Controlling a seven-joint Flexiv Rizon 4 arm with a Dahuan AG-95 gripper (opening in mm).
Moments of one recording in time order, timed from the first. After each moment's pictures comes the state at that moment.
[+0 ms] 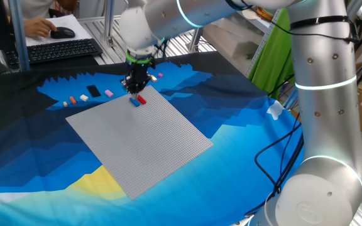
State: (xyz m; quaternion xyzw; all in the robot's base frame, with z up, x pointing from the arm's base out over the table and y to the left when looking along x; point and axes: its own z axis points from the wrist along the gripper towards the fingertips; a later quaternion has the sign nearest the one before) arm 0.677 0.000 0.028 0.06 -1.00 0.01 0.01
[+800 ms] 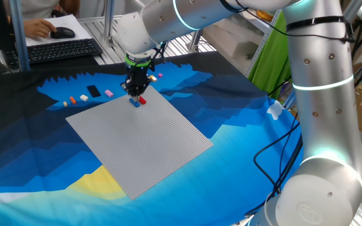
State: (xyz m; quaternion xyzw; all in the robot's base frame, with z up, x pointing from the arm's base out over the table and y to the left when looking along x) arm 0.672 -0.002 0.012 0.05 -1.00 0.03 0.01
